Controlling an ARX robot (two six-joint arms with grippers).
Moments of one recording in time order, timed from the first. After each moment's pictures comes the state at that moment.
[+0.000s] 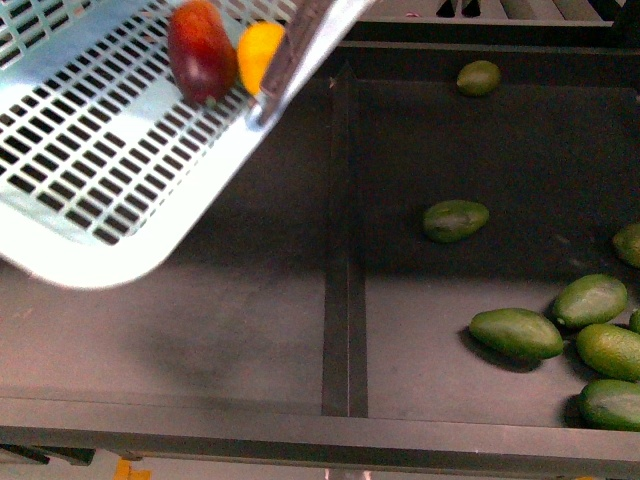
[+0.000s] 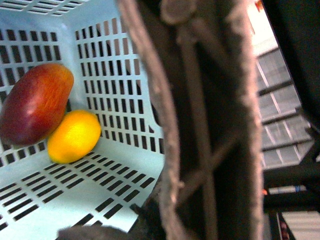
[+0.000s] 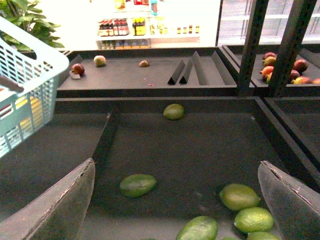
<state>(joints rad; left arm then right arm) -0.50 1.68 1.16 0.26 -0.44 -1.13 0.00 0.00 0.02 0.00 0.00 0.00</state>
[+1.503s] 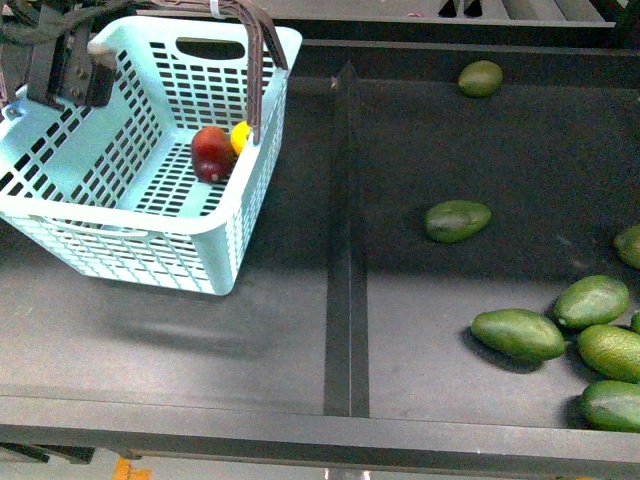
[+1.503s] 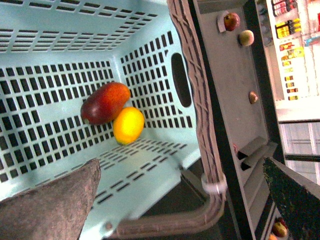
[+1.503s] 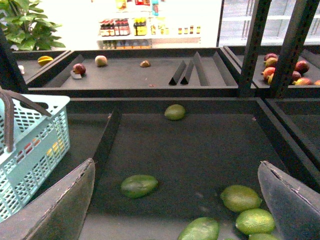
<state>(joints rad) -0.36 1.82 1.06 0.24 -0.44 -1.35 0.00 0.00 0.02 0.00 0.00 0.00</state>
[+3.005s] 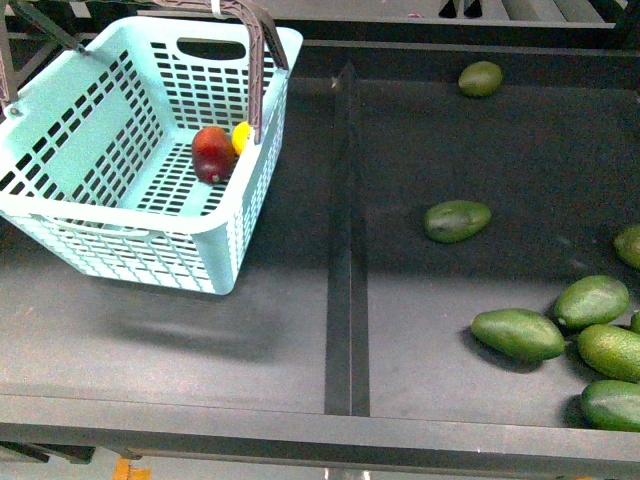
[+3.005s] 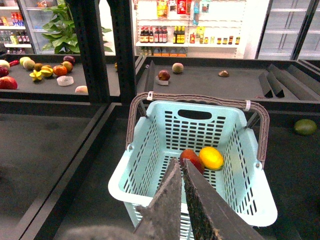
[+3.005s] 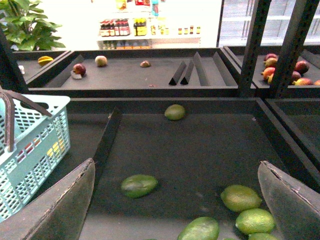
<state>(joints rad) 0.00 0.40 0.02 0.39 0.00 -0.01 0.00 0.00 0.02 0.00 0.00 0.00</state>
